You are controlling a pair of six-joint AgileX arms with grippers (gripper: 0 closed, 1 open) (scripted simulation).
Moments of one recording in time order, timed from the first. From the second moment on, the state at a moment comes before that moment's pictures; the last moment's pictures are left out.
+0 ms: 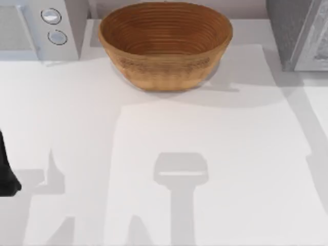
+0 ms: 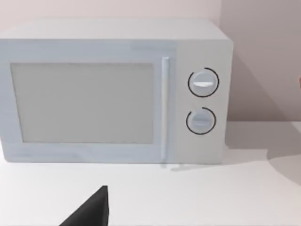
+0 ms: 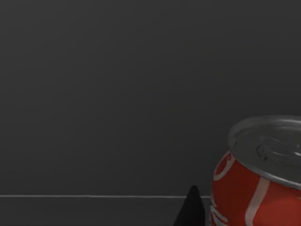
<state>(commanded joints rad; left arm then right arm) 0.00 0.00 0.00 0.00 0.00 0.00 0.16 1.72 1.99 -0.26 0.18 0.01</state>
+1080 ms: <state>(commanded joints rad) 0.00 0.00 0.00 0.00 0.00 0.00 0.32 1.26 1.88 -0.60 0.34 0.01</state>
